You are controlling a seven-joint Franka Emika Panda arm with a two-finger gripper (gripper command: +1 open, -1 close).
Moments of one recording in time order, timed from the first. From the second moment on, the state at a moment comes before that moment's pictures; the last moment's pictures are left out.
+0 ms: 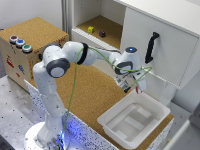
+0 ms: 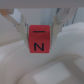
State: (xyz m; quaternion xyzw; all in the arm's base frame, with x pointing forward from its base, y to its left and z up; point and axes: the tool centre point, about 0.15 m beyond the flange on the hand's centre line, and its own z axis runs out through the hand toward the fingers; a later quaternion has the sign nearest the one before) arm 0.467 -0.389 0.332 0.94 -0.29 0.11 0.11
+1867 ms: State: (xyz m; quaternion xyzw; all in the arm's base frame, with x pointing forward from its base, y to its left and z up) arm 0.380 -0.434 0.228 0.83 -0.55 0.02 0.00
